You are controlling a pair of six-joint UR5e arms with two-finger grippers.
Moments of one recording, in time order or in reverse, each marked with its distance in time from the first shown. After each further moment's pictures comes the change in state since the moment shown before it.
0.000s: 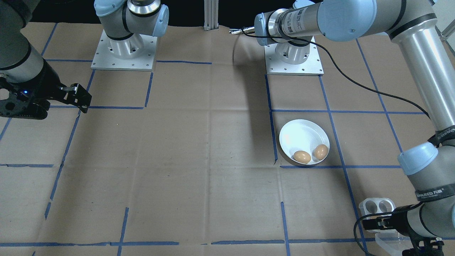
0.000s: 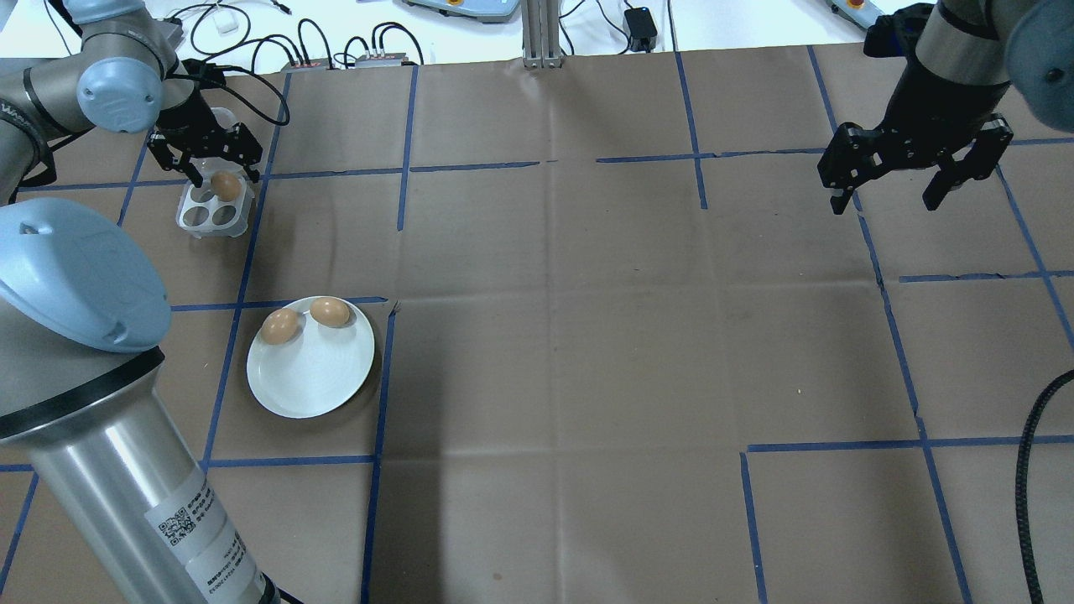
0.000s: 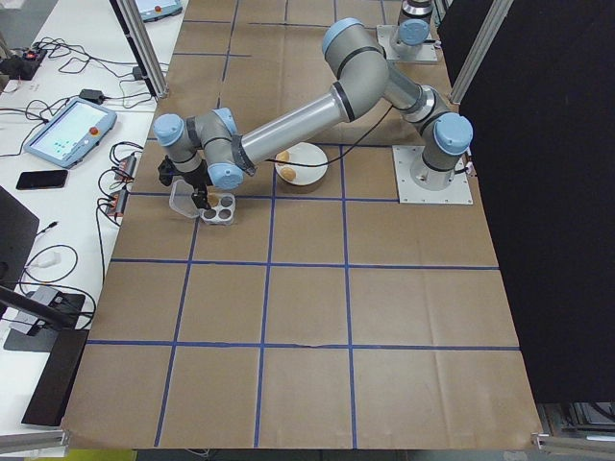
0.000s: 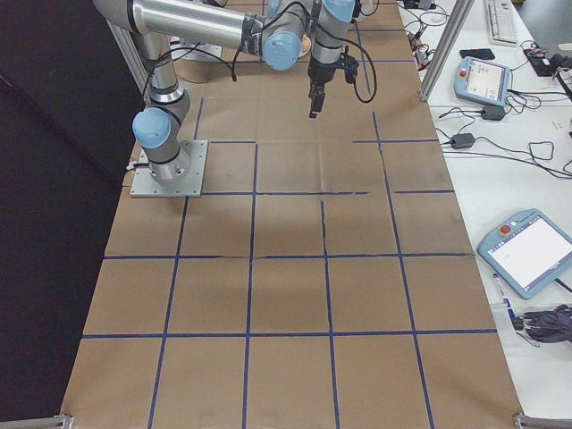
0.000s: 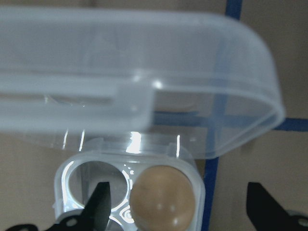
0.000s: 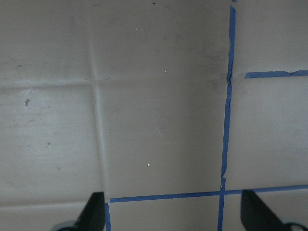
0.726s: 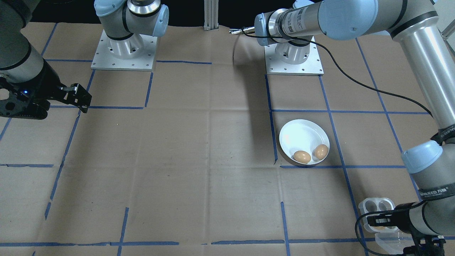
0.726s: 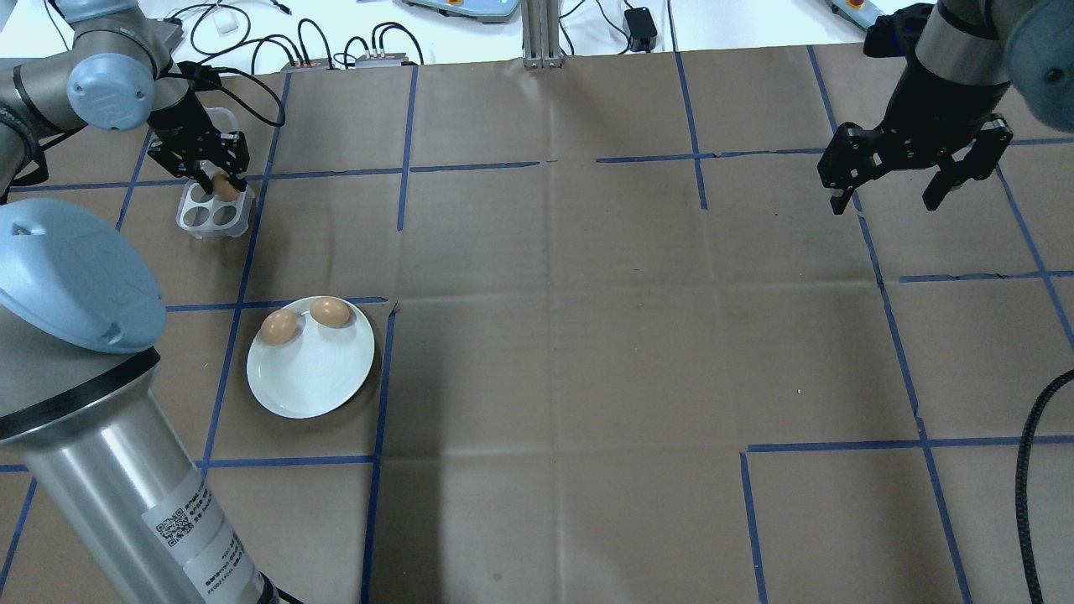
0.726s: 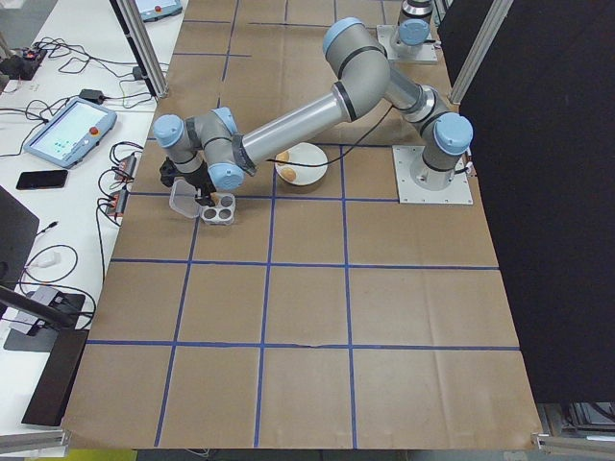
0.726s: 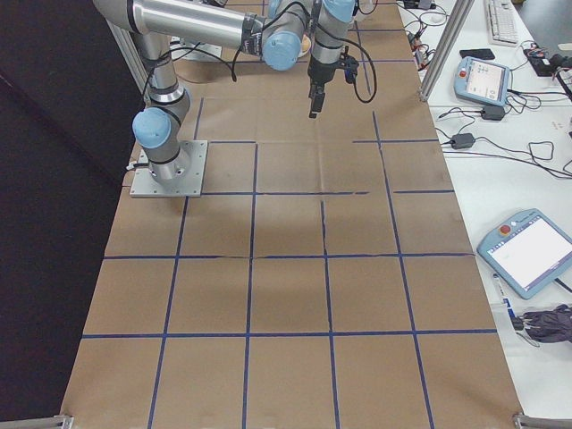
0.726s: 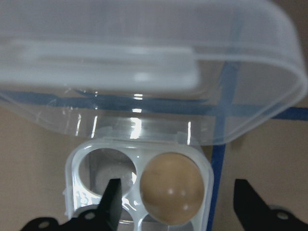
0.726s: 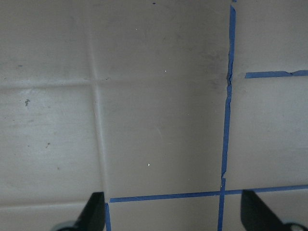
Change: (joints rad) left arm 0.005 0.006 0.003 -0.037 -0.001 0.002; right arm 0.000 0.000 0.000 0.000 0.000 0.000
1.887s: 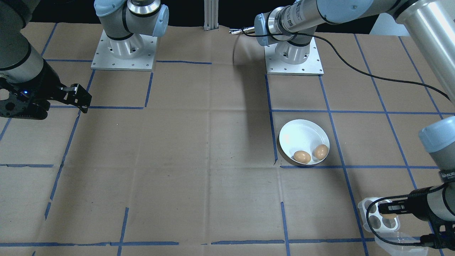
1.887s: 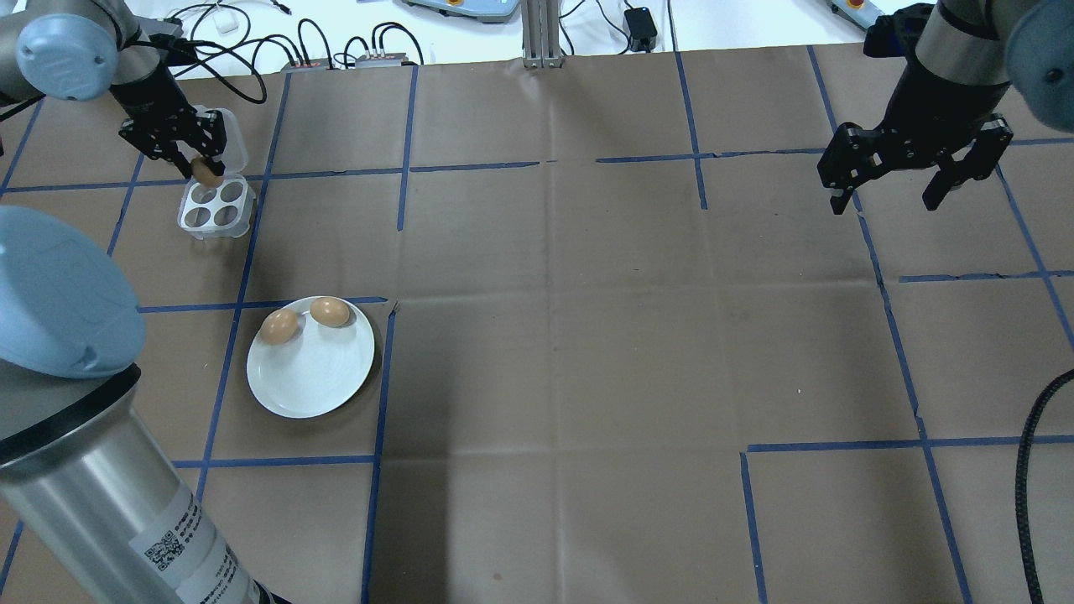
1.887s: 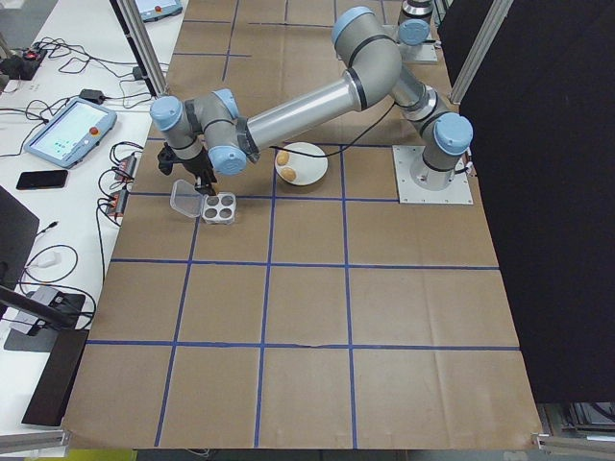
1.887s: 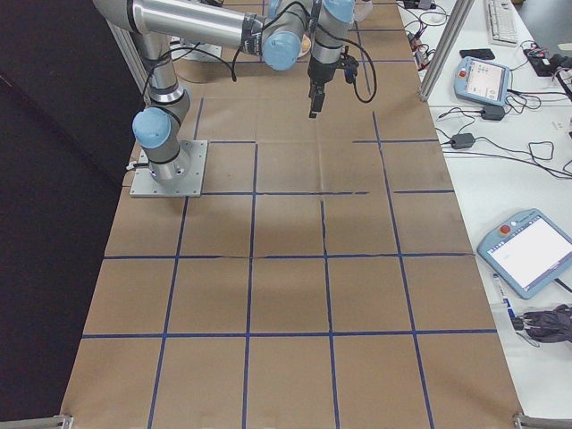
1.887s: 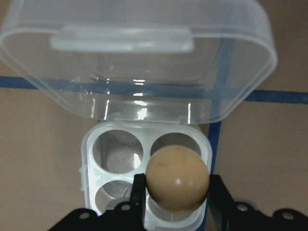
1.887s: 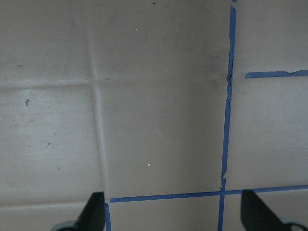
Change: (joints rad) left arm 0.001 0.120 0.003 -0.133 0.003 -0.007; right arm 0.000 0.000 0.000 0.000 0.001 0.000
